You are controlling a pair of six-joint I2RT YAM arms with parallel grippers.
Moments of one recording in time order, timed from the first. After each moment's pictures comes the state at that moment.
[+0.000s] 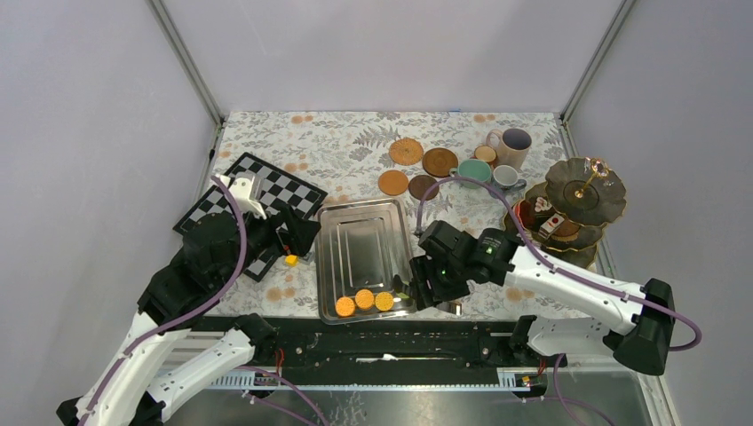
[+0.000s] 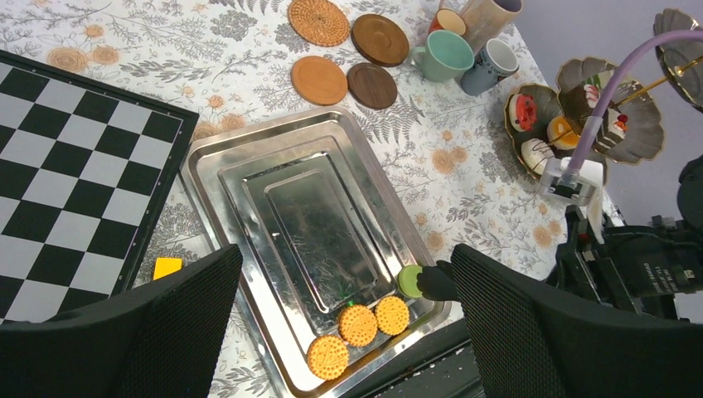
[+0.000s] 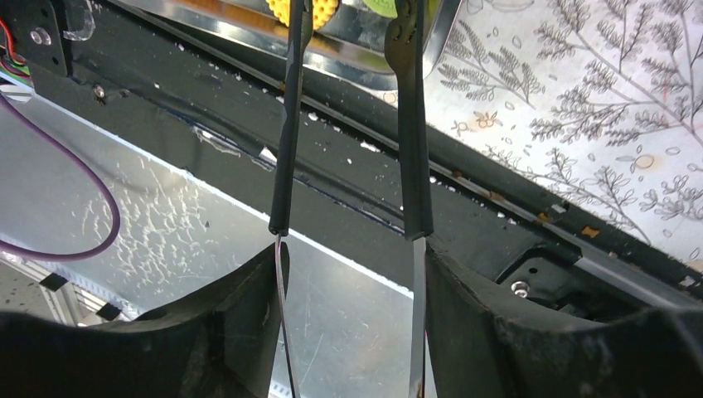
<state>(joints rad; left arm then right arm) -0.67 0.60 1.06 -0.77 -0.16 -0.45 1.03 1.18 1.01 -1.02 -0.11 0.70</state>
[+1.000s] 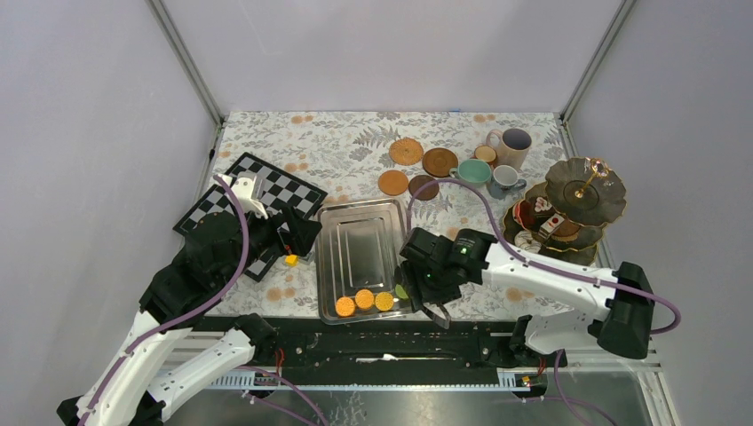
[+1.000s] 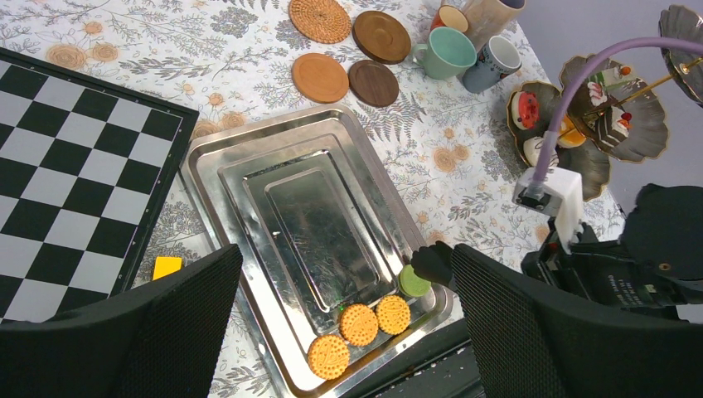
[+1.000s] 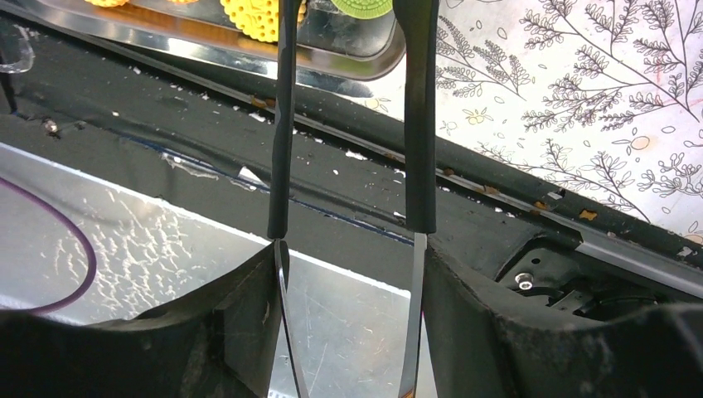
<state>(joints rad) -0.67 0.61 1.05 -0.76 -0.16 -0.45 1.11 1.32 1.05 -1.05 -0.01 0.82</state>
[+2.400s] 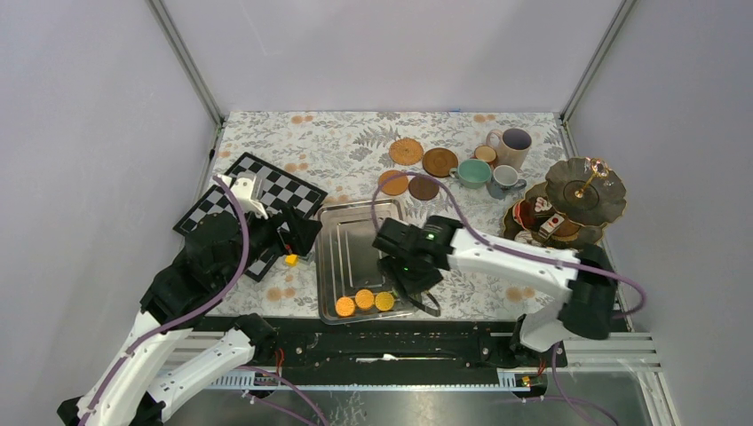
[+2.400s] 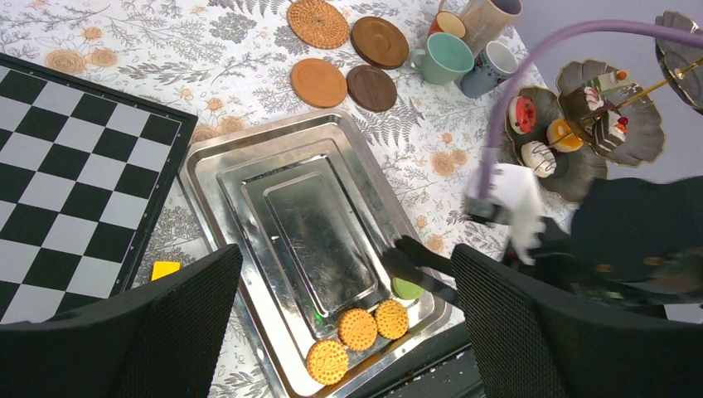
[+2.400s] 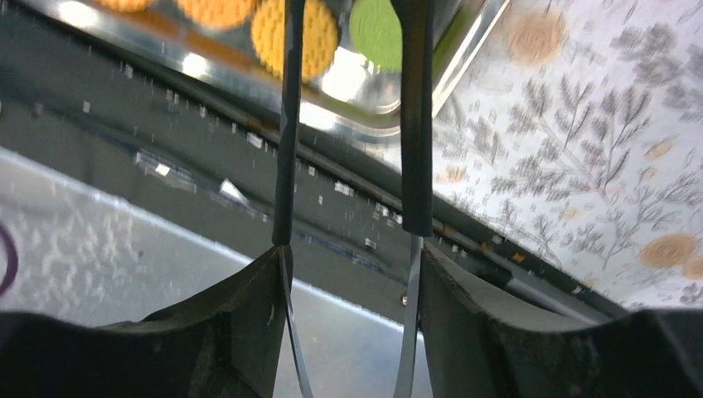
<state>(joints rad) -0.67 0.60 1.04 -0.75 -0.16 -0.45 1.13 1.59 1.32 -1.12 0.06 0.57</state>
